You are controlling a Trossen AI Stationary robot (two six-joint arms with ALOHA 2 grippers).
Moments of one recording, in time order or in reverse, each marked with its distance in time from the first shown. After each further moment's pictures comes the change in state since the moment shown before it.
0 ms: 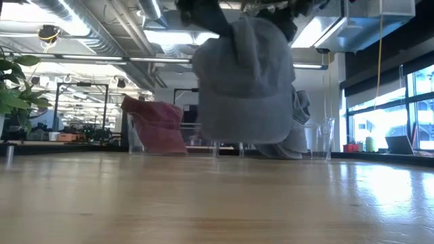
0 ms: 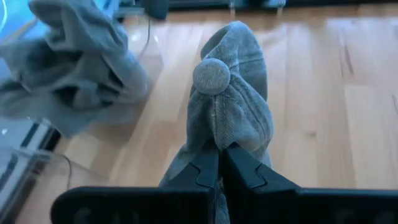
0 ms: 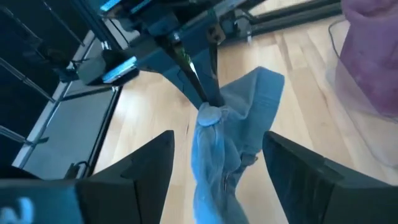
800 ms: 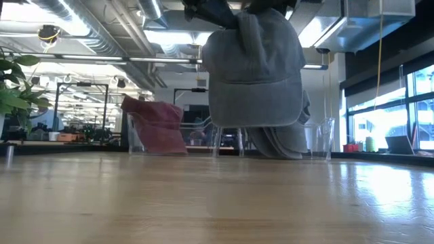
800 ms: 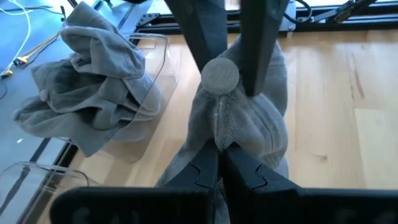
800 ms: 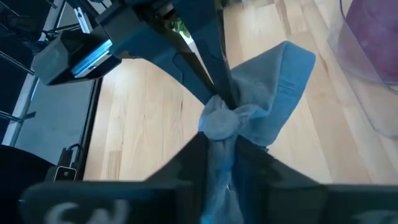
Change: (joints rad) left arm 0.006 0.000 0.025 0.046 -0.045 0.026; right arm 0.063 0.197 0.285 -0.299 0.069 0.021
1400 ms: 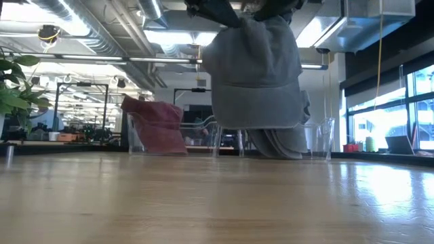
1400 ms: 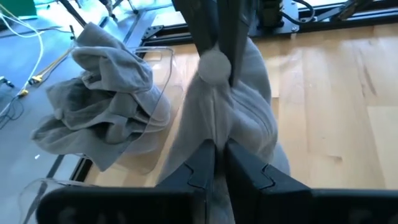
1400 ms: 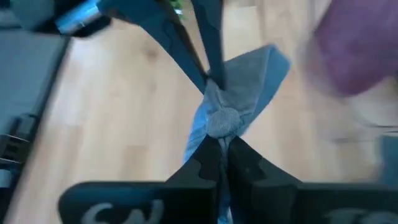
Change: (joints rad) left arm 0.000 -0.001 0.000 0.022 -0.014 0.087; right arm 0.000 -0.037 0.000 -0.067 0.088 -0.171
